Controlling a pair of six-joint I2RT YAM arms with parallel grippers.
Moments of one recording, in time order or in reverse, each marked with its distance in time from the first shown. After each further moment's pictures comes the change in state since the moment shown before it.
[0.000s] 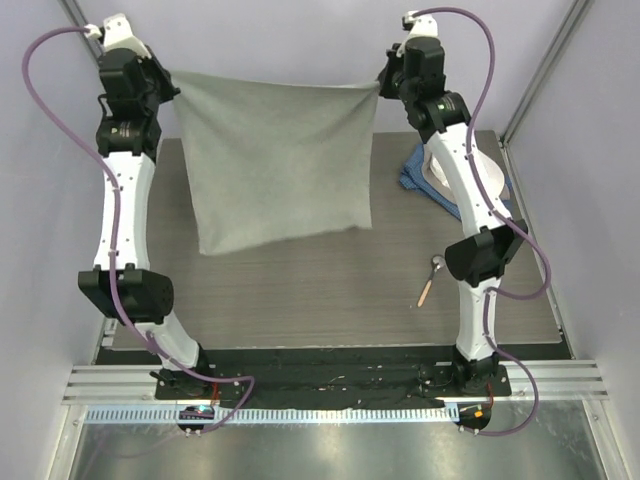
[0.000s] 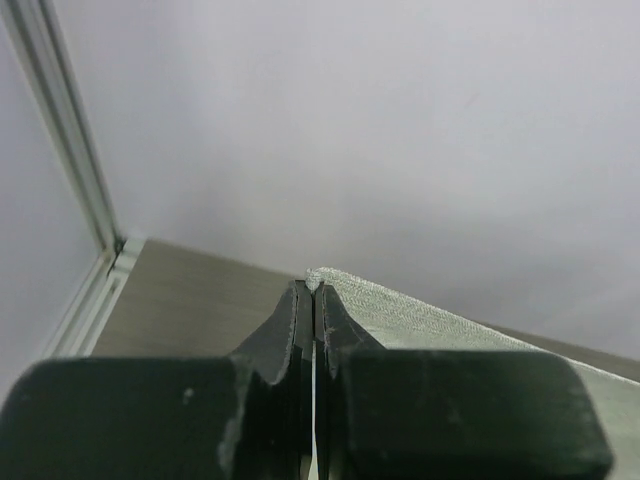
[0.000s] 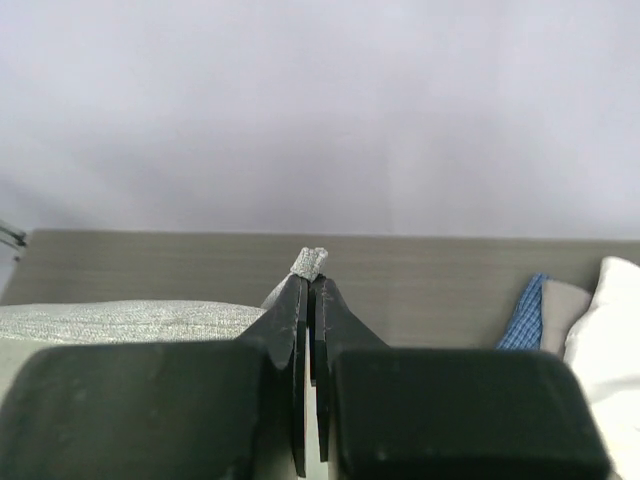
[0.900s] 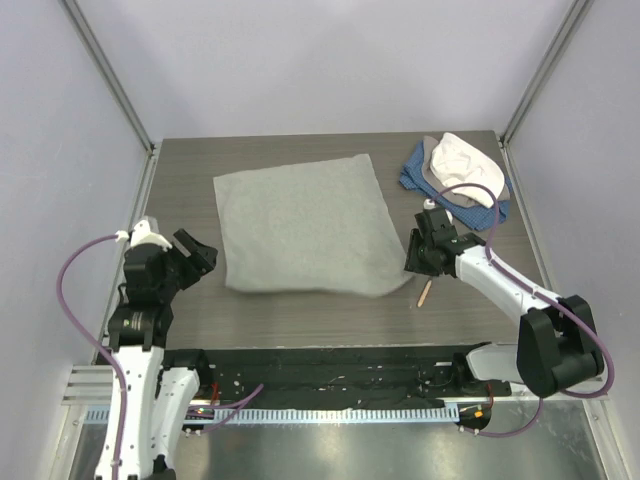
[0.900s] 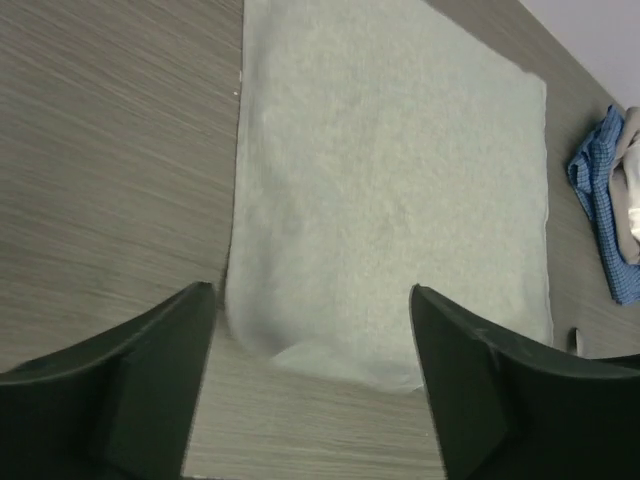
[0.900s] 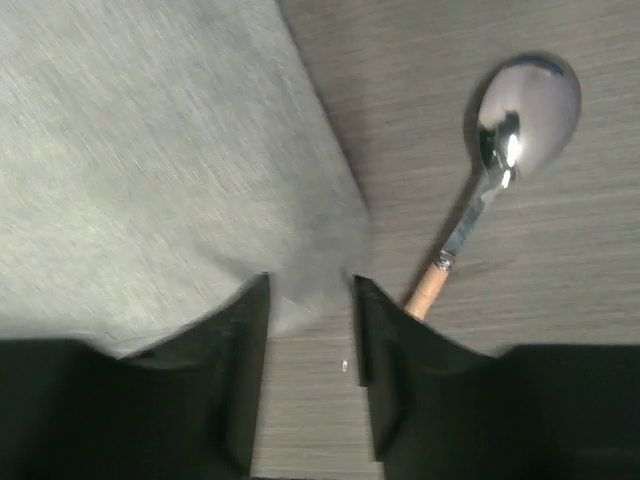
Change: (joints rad) left arm -0.007 -1.155 -1.316 -0.252 0.164 -0.320; right arm 0.001 -0.795 -1.674 0.055 -0.056 0.264
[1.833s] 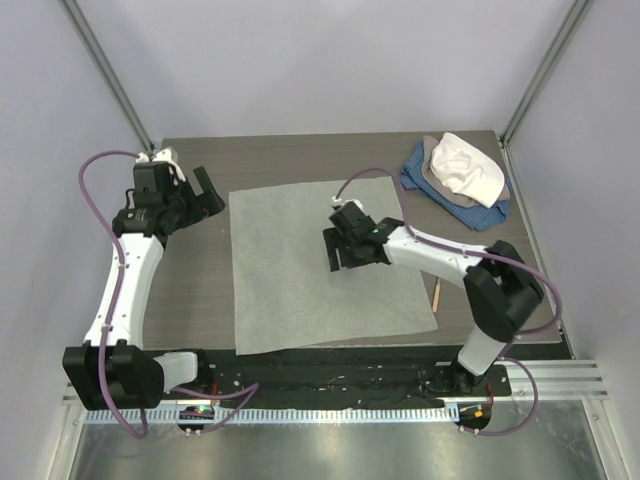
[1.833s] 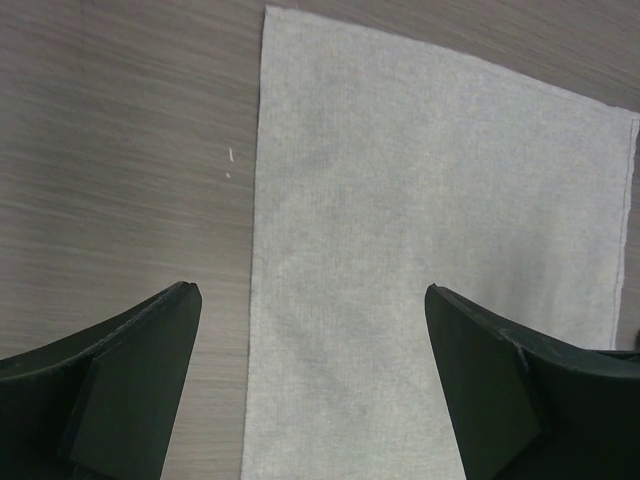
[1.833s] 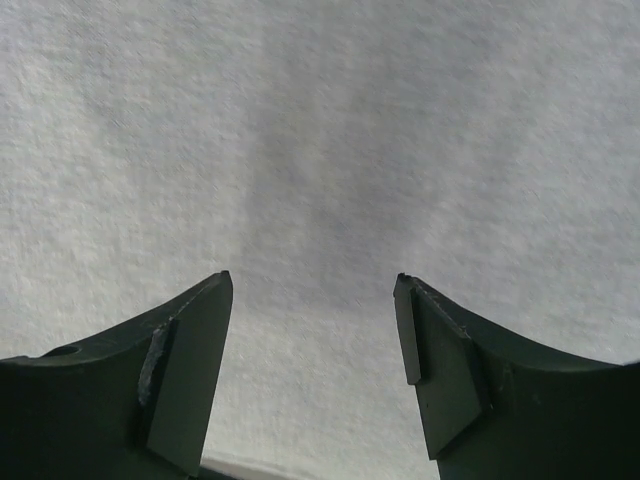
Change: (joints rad) left arm 0.003 0.616 0.424 -0.011 0.051 0.189; right arm 0.401 0.320 0.304 0.031 0.027 -0.029
